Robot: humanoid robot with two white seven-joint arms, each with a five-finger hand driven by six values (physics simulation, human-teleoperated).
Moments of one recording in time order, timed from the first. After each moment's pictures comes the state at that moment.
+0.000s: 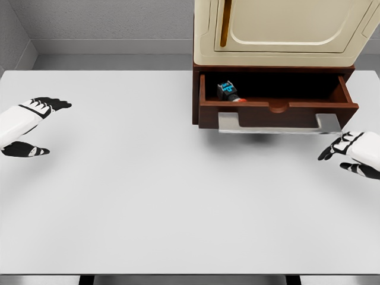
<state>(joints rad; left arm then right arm) -0.09 0.66 0.15 -1.54 -0.44 -0.61 -0.49 0.13 -1.09 0.05 -1.67 0.30 -0.61 0.25</state>
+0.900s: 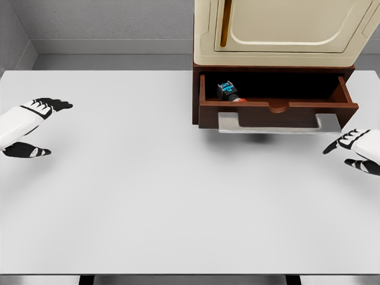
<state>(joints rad) -0.09 0.65 0.14 -1.54 -0.44 -0.61 -0.49 0.08 -1.03 0.05 -1.58 0.34 -0.61 0.25</state>
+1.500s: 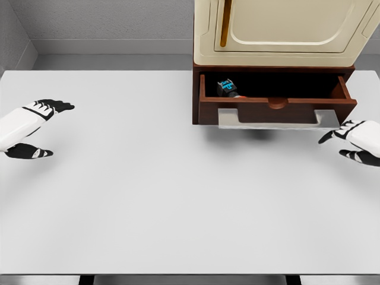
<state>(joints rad) -0.08 0.64 0.15 -1.54 -0.44 -0.61 -0.49 -0.03 -0.99 0.13 -1.52 0.34 -0.61 0.25</state>
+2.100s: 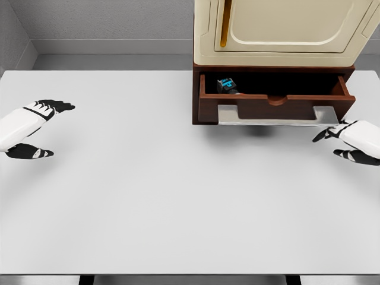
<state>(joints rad) -0.08 0.63 0.15 -1.54 -0.44 -0.61 -0.49 -0.11 -0.96 0.20 -1.46 0.36 -0.61 0.25</state>
